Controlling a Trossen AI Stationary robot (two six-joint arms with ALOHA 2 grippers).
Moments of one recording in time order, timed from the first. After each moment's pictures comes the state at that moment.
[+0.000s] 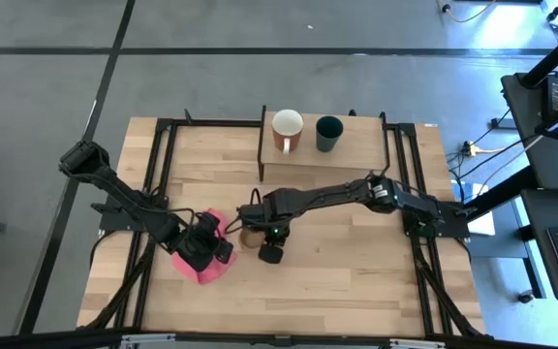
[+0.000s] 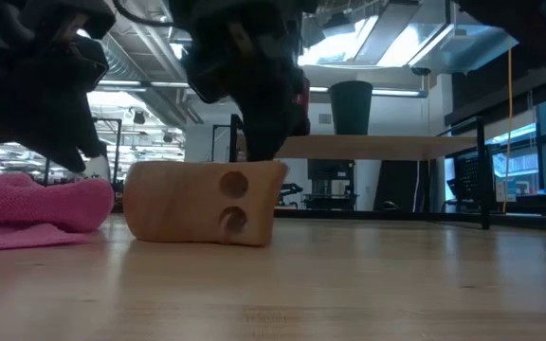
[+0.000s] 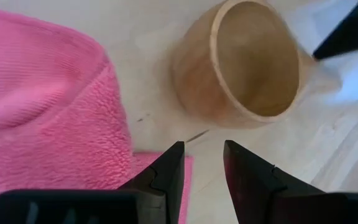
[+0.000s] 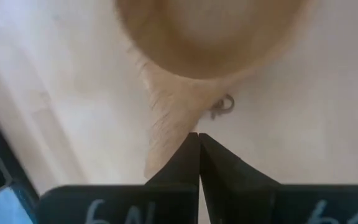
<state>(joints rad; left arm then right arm) -0.61 1.34 0.65 -0.37 -0.50 -1.68 0.13 2.39 2.19 -1.22 -0.25 0.41</state>
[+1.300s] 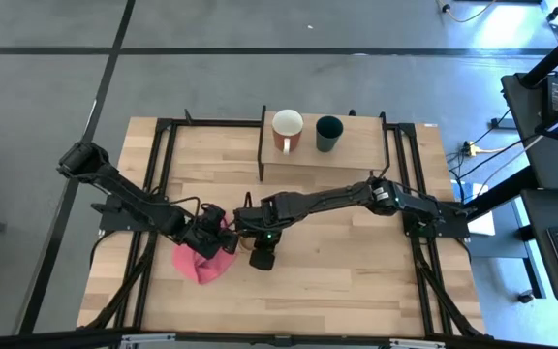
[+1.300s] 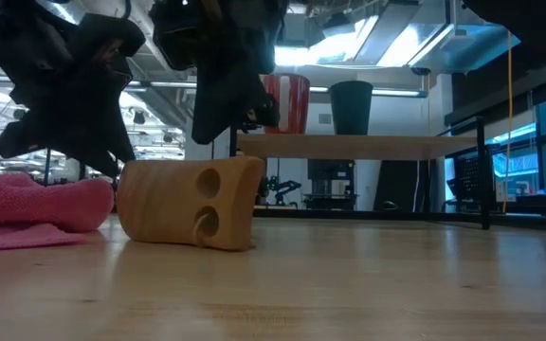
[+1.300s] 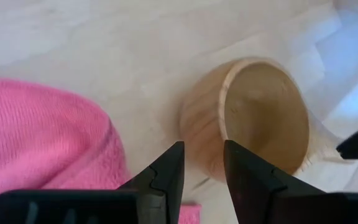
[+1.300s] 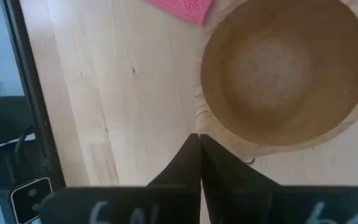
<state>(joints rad) -0.49 1.34 0.63 -0.30 -0.50 -1.54 0.16 2.38 2.21 -1.05 -0.27 0.41</state>
